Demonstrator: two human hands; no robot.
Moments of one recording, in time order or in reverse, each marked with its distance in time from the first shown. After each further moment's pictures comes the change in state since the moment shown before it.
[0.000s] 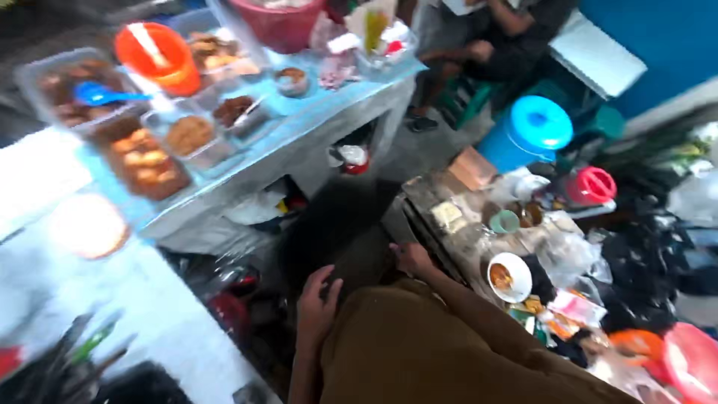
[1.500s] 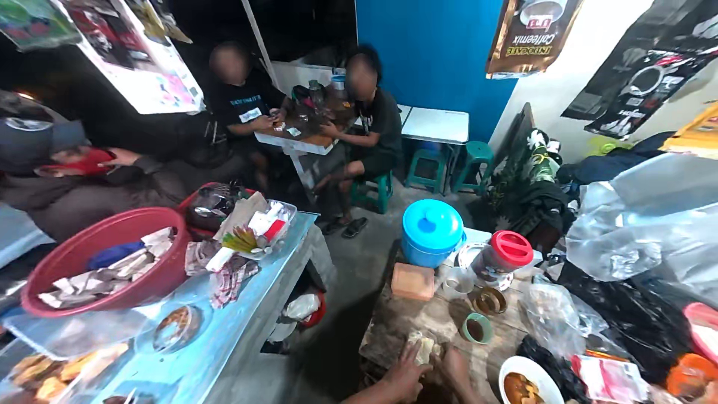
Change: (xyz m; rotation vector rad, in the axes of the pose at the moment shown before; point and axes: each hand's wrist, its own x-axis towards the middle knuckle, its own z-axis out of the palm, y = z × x) left_hand 0.283 0.128 0.343 0.766 -1.391 0.697; right_hand 0.086 0.179 -0.100 0.595 0.427 0.795
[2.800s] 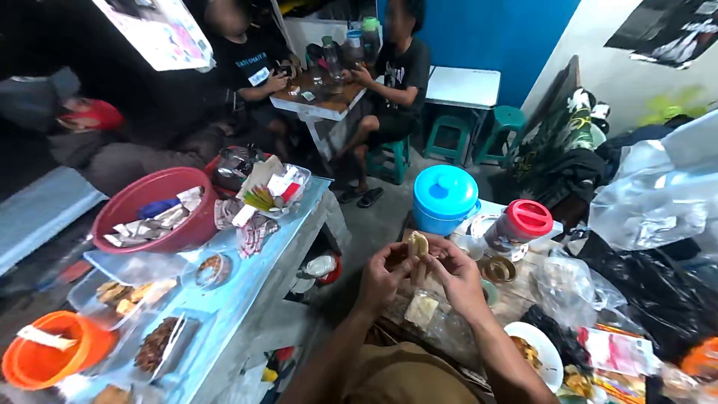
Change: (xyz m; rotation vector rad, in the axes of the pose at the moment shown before) left_hand -0.131 0.104 -0.192 -1.002 1.007 0.248; right_hand -0.130 -0.157 -0.167 0.902 0.025 -1.039
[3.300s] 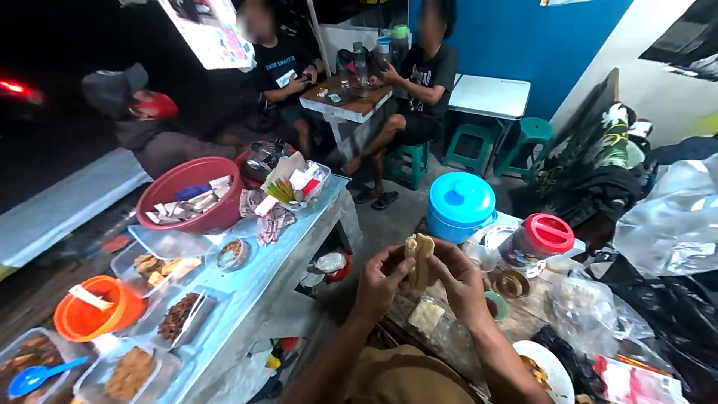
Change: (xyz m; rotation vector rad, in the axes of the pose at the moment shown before) left_hand -0.021 0.013 -0.006 -0.032 0.132 0.058; right_hand 0.001 -0.005 0.009 0.193 -0.093 -0.028
